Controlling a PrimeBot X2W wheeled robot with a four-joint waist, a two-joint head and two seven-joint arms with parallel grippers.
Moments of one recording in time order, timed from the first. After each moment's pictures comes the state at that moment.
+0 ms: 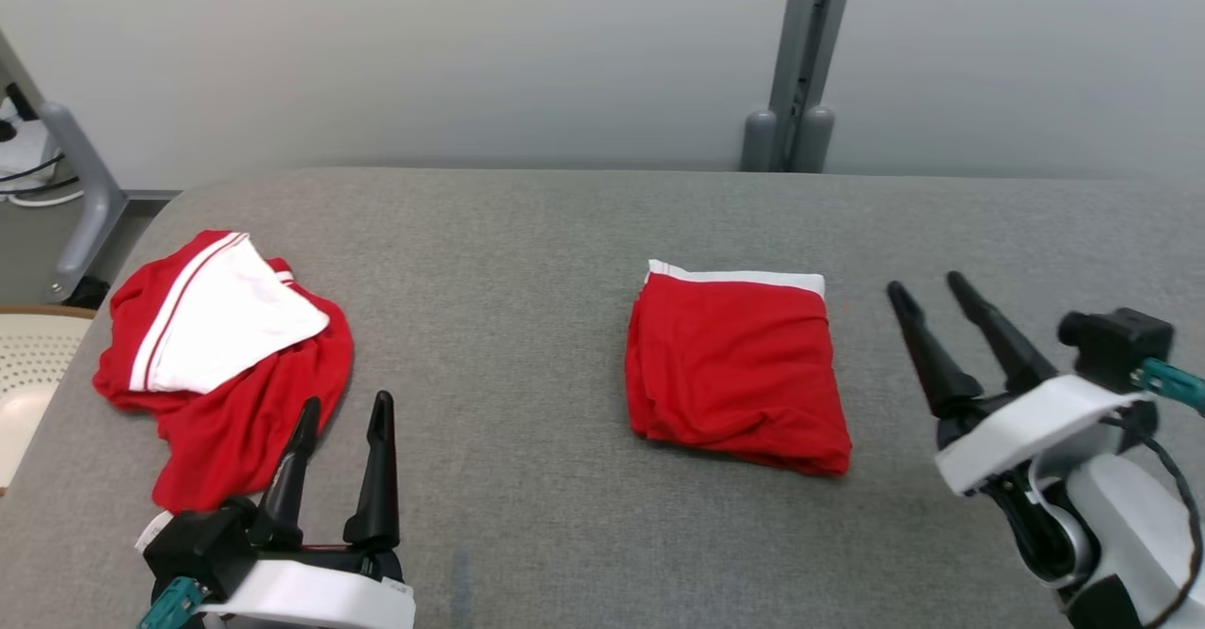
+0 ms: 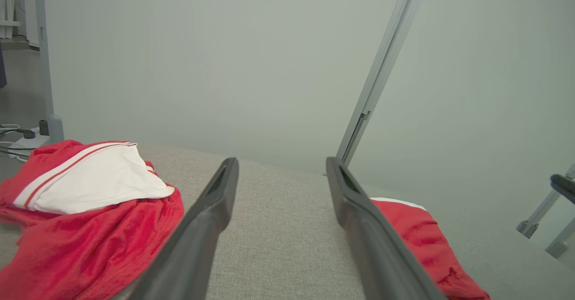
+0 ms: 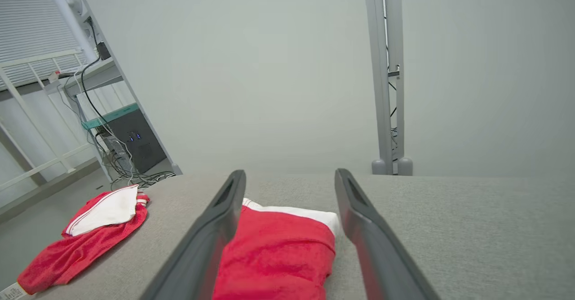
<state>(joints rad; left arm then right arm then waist) 0.01 0.15 -0.22 0.07 -0.52 0.07 -0.26 -0.47 -0.36 0.57 0.47 0.83 0.13 -0.26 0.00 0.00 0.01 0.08</state>
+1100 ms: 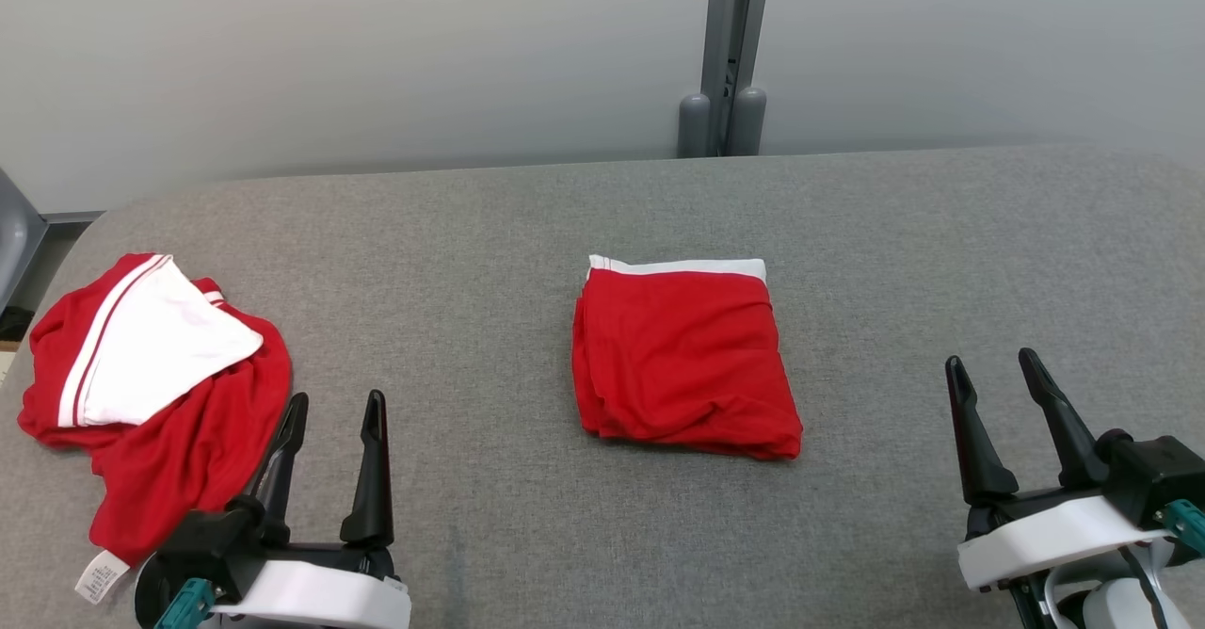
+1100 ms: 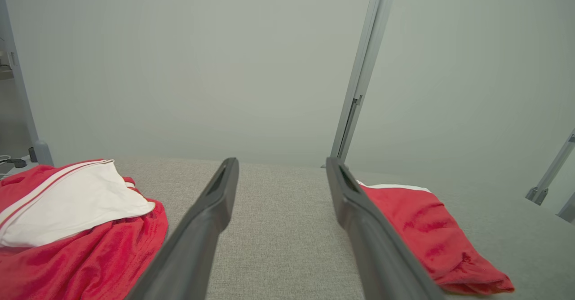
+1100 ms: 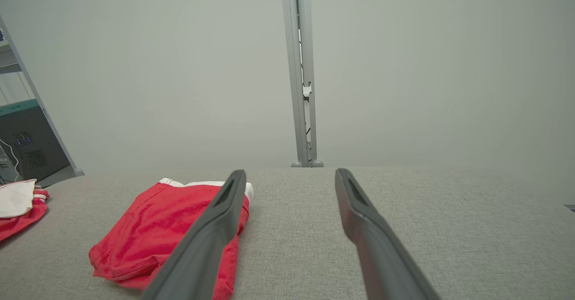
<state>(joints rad) 0.01 0.09 -0.12 0.10 -0.32 0.03 -0.26 -0.11 -0.13 0.08 0.24 0.27 0.13 -0.26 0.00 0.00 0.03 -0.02</state>
